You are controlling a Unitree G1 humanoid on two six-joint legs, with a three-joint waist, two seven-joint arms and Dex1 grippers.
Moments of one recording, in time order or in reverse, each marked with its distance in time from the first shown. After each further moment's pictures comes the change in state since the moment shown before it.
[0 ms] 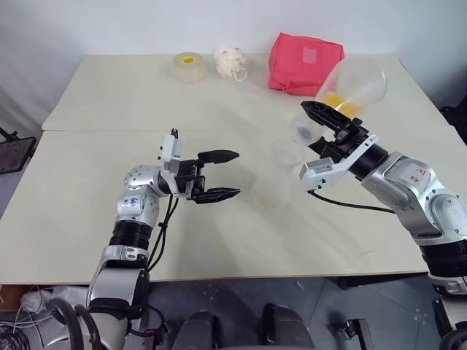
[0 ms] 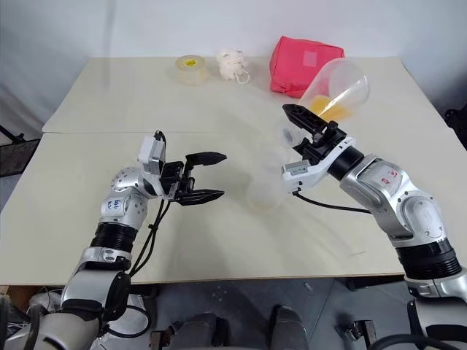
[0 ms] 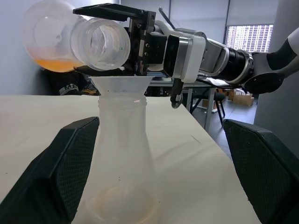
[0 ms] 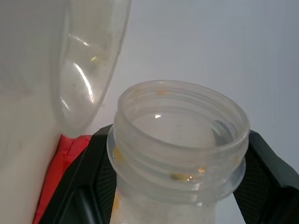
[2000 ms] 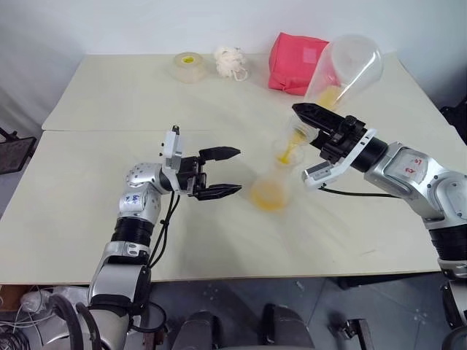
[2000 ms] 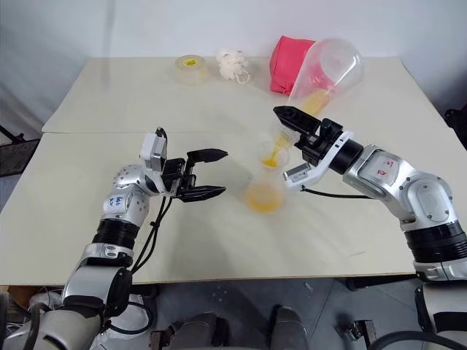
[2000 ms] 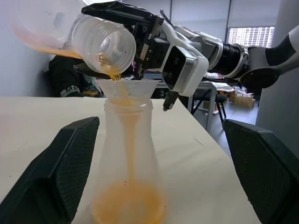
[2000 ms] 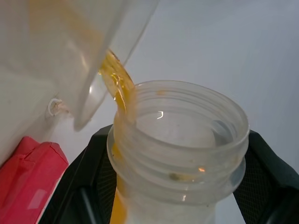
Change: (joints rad) left arm -0.030 -0.008 0.000 0.038 0.000 -0.010 0.003; right arm -0.106 -0.064 0.042 0.118 -0.203 -0.174 -0.193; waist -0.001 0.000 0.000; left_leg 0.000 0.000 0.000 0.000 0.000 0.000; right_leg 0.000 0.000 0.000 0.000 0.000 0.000
